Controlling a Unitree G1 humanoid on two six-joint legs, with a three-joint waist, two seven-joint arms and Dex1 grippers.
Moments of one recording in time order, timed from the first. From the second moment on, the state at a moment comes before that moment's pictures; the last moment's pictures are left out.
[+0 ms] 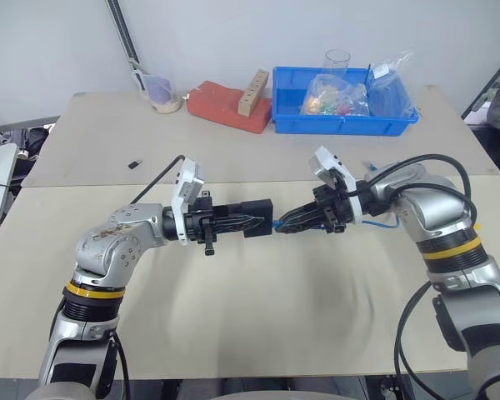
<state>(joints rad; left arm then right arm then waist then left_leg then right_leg) -0.49 0.52 -0.03 -0.16 -0.71 0.72 -1.08 -0.83 -0.65 0.29 0.07 0.45 0.79 1.44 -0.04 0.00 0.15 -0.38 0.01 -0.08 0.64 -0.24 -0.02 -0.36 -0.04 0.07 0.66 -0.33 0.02</state>
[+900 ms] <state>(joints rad) -0.46 0.52 -0.05 -0.18 -0.71 0.72 -1.09 -0.85 -0.66 0.30 0.07 0.44 0.78 1.46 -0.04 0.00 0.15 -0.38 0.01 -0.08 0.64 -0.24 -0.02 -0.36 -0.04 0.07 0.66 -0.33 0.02</state>
